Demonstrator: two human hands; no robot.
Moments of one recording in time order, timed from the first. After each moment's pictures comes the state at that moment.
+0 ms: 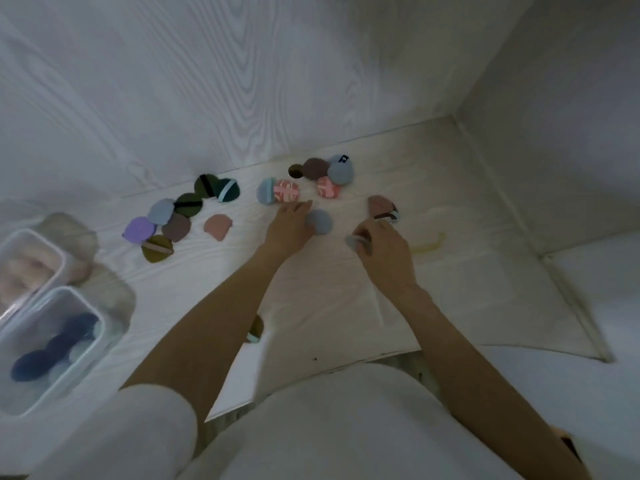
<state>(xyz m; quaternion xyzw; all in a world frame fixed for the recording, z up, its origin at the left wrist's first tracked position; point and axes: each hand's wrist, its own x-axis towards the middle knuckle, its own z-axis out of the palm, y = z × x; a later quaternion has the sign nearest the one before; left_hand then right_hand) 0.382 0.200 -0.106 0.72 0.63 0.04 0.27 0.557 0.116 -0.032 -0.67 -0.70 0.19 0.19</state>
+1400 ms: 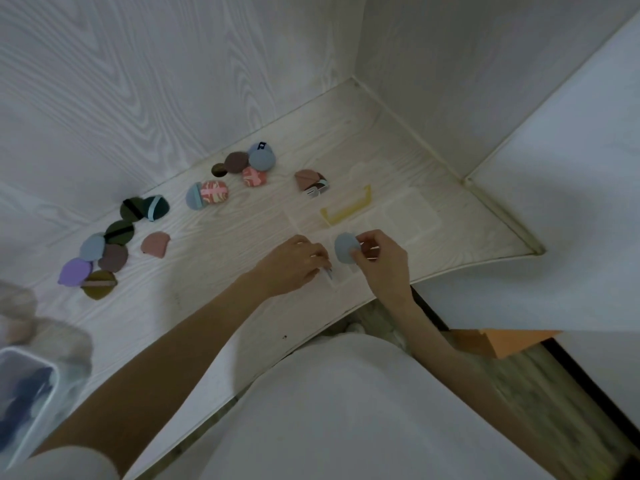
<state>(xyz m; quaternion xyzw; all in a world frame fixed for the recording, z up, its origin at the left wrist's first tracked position) 0.443 0.102 -0.064 0.98 0.15 0.04 0.13 0.610 0.003 -0.040 -0.77 -0.45 0.25 0.38</state>
